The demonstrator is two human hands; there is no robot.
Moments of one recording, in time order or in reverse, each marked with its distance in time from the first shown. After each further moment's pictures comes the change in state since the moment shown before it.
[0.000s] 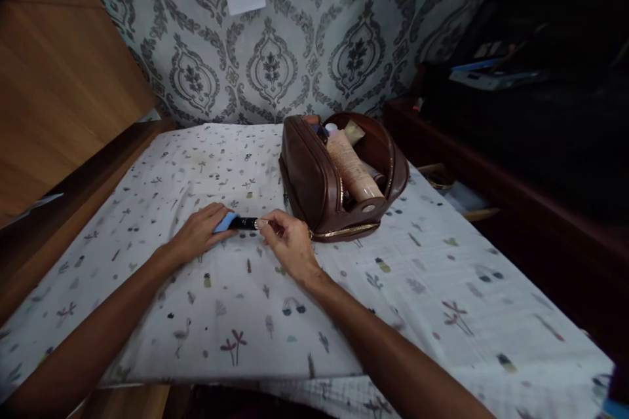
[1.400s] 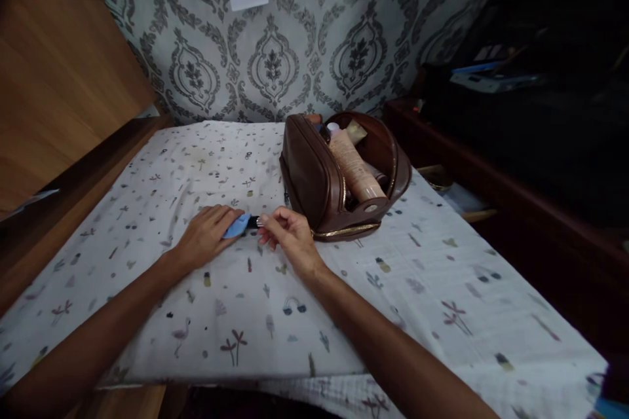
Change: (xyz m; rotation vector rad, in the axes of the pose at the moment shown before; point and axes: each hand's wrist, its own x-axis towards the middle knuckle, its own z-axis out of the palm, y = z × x) left_hand 0.001 0.027 0.006 0.185 0.115 0.066; right_hand 0.005 0.001 0.004 0.431 -0.027 0.200
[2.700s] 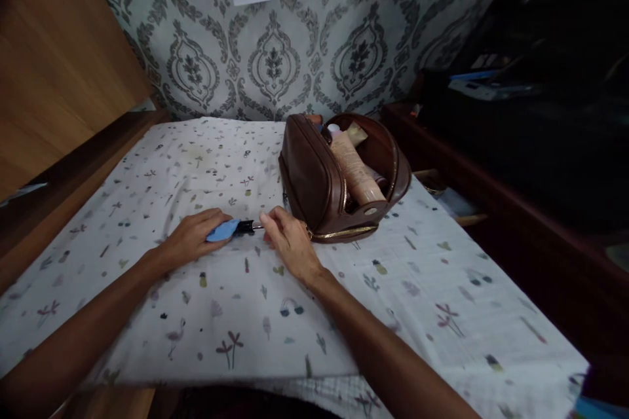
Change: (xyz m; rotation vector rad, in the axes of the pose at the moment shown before) left_hand -0.014 -0.020 -0.005 -0.275 -0.128 -0.027; right_hand -0.003 -0.002 -0.010 -0.640 -0.044 -0.220
